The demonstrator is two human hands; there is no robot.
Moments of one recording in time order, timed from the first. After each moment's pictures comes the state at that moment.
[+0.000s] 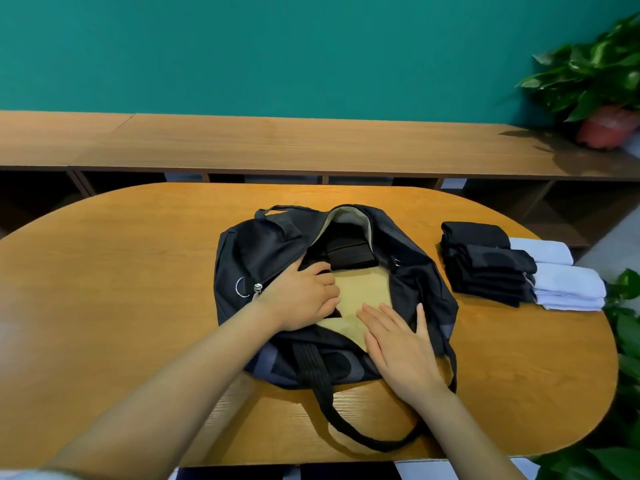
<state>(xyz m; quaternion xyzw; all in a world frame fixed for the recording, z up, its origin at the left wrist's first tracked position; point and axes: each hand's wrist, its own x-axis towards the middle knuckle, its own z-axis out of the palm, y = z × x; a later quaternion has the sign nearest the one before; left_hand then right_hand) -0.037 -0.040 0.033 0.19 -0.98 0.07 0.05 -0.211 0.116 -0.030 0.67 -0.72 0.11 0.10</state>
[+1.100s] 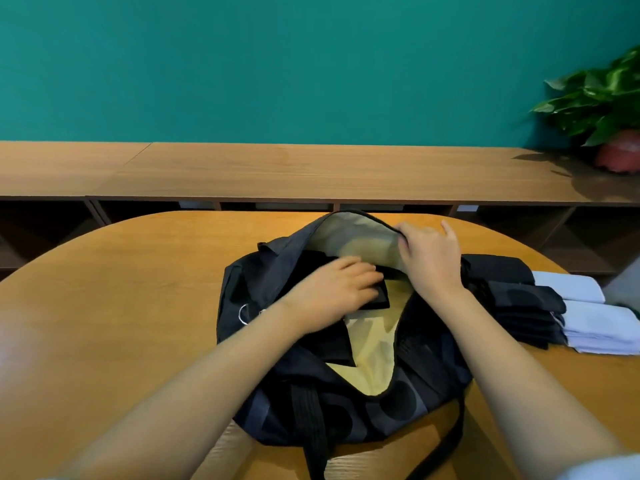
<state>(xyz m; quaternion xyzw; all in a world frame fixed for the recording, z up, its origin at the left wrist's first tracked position) -0.071 -0.074 0.080 0.06 -0.97 0.19 0.14 -0.264 -0.023 0.102 0.58 -0.76 0.22 0.17</state>
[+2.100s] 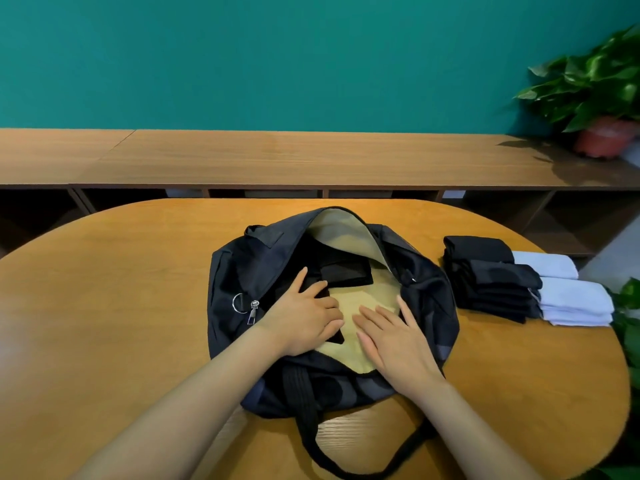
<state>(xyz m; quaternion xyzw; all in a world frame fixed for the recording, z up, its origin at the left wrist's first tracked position) -0.037 -0.035 0.040 0.22 -0.97 0.02 -0.04 -0.220 0.081 -0.016 0.71 -0.69 0.10 0.11</state>
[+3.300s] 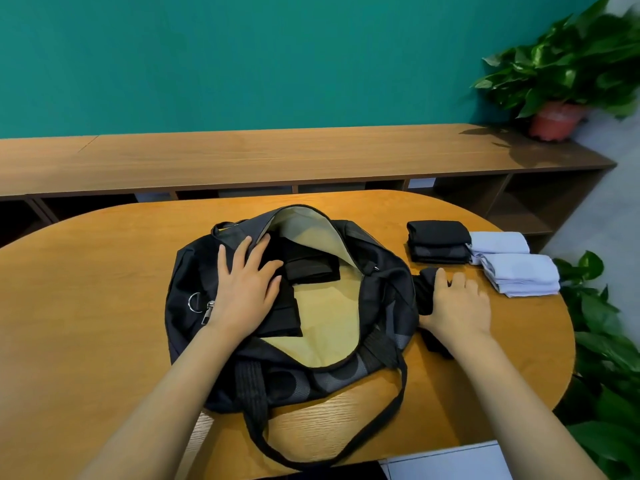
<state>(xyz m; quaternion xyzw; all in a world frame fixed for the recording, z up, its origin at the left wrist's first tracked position) -0.024 -0.052 0.029 0.40 -0.88 0.10 0.23 -0.309 0.121 0.044 0.43 -0.90 -0.07 0.05</state>
